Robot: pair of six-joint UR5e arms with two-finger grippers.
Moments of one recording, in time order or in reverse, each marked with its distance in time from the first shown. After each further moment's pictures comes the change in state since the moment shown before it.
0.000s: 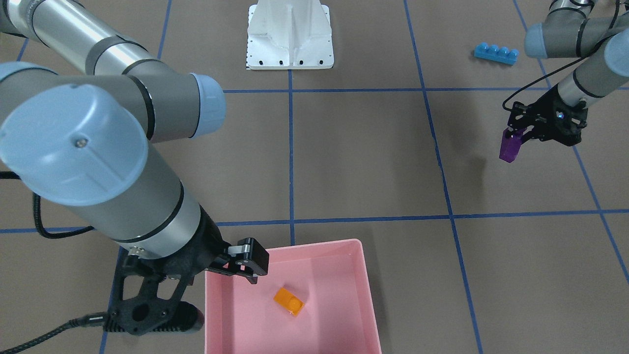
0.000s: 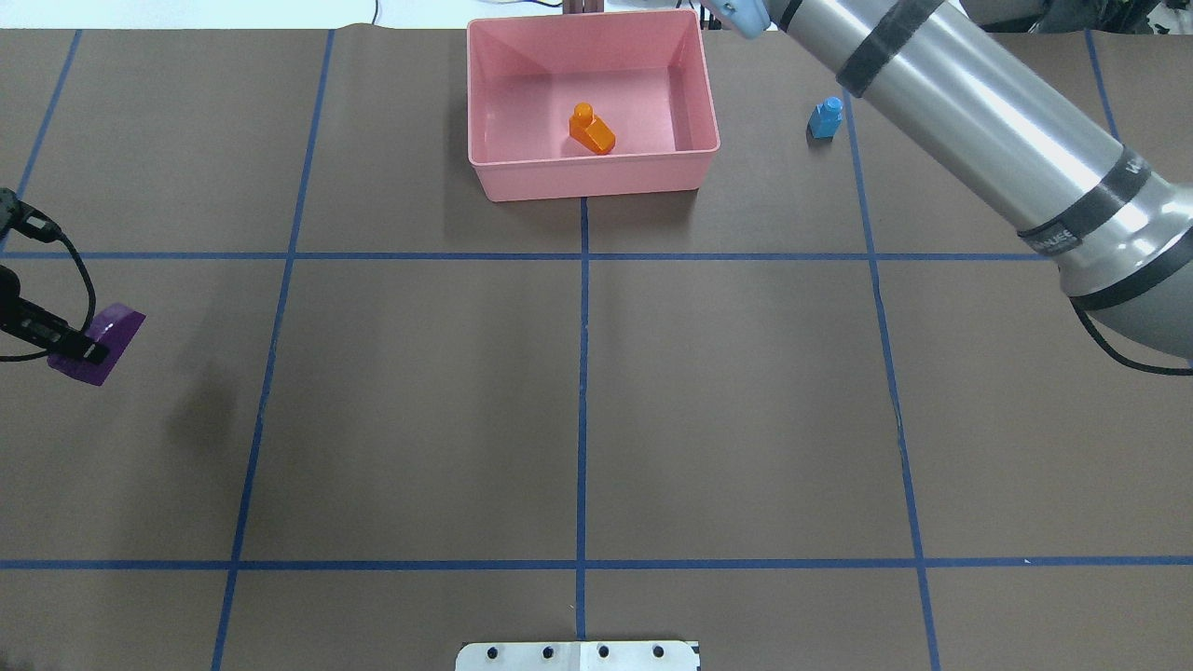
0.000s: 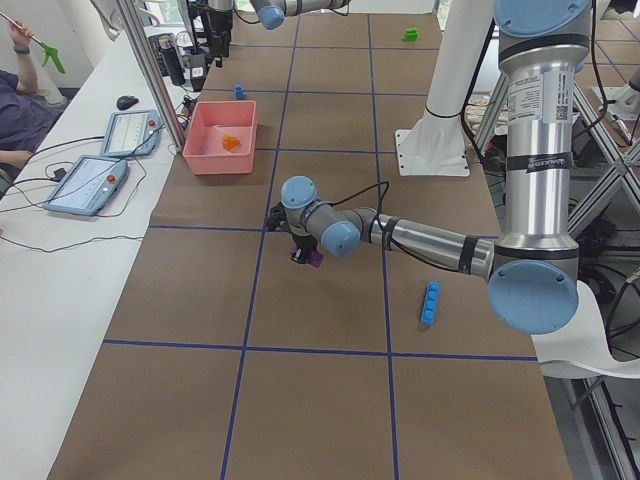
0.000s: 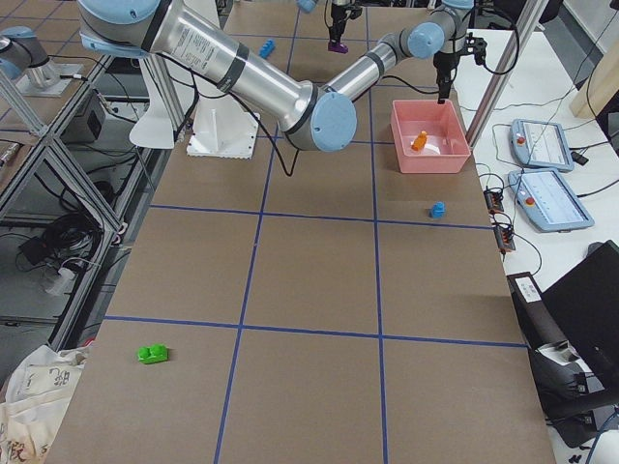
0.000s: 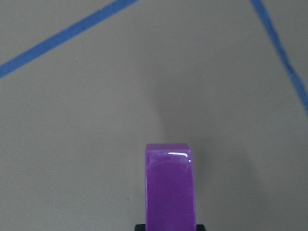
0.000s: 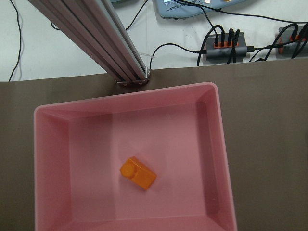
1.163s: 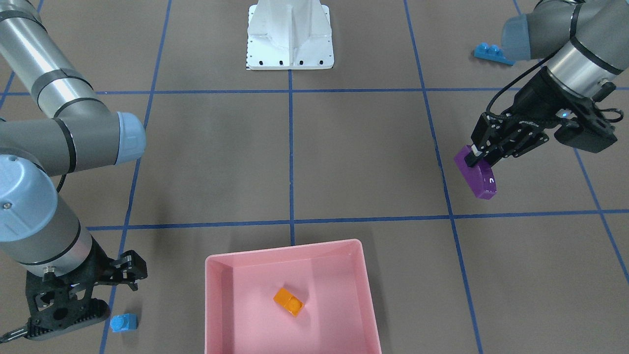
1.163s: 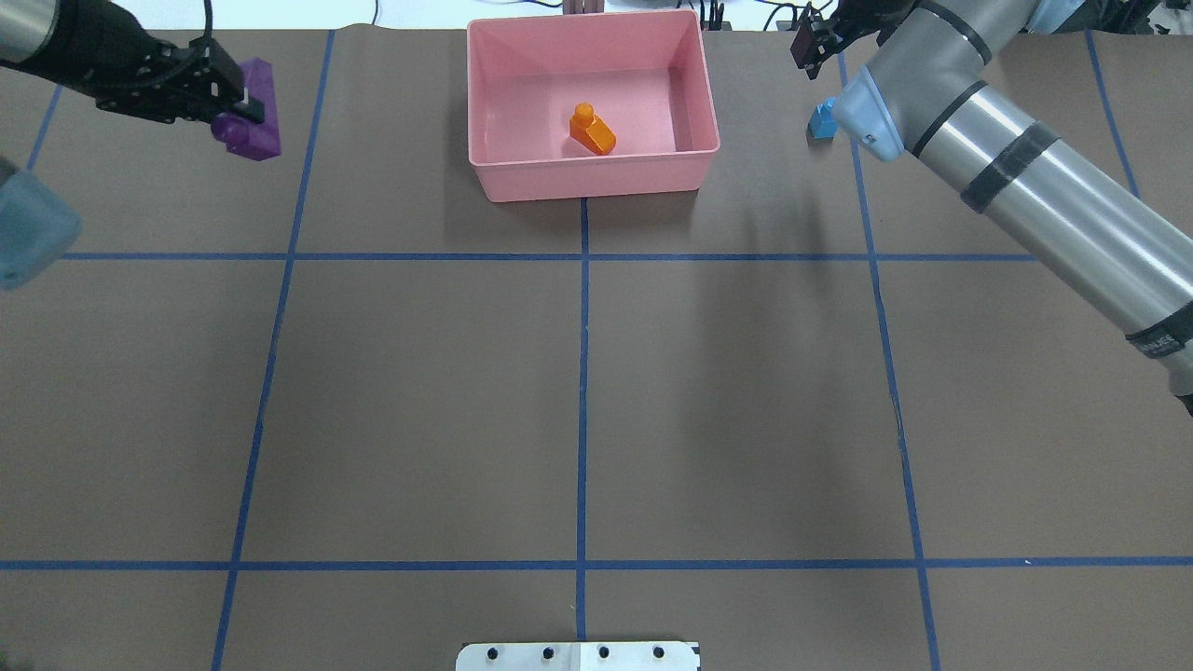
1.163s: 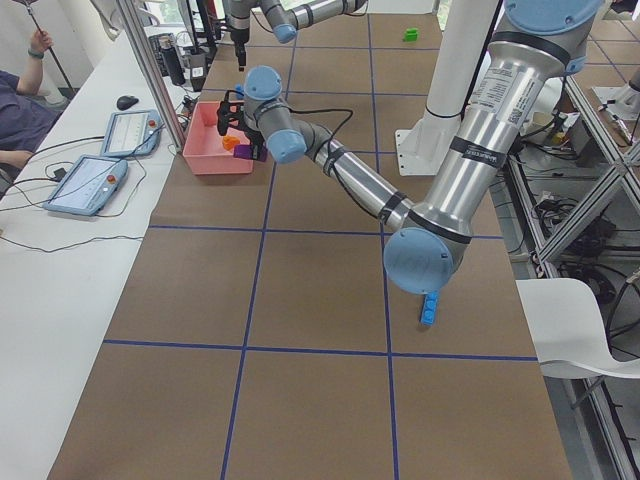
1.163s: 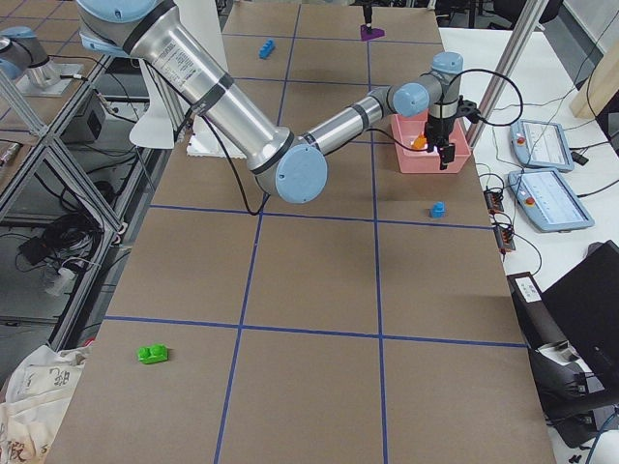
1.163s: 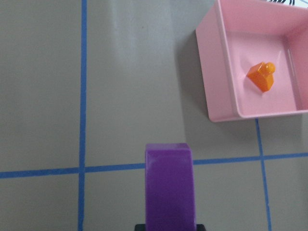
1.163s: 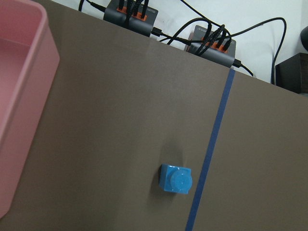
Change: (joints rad) left arm -0.062 -0.513 0.060 0.005 0.071 -0.736; right arm -0.005 -0.299 -0.008 0.186 -0.216 -0.417
